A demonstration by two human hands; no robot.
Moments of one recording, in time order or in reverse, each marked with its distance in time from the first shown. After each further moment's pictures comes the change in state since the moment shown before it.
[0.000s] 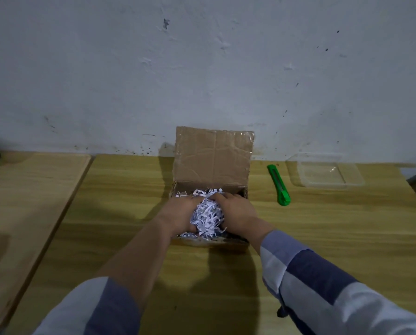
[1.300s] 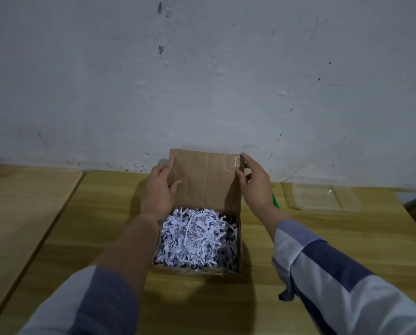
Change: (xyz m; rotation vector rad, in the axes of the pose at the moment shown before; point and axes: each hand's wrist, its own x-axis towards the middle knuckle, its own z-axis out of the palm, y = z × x) left_hand 0.048 -0.023 -0.041 -0.519 0.685 -0.297; right_hand 0.046 0.058 -0.067 0.637 0.704 0.174
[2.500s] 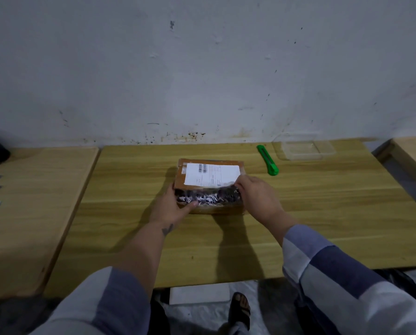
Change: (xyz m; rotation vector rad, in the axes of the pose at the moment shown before) left_hand -0.151 -0.045 -0.039 -0.072 -0.384 -0.119; right_hand -0.180 -0.034 -0.016 -0.571 -0.142 -0.253
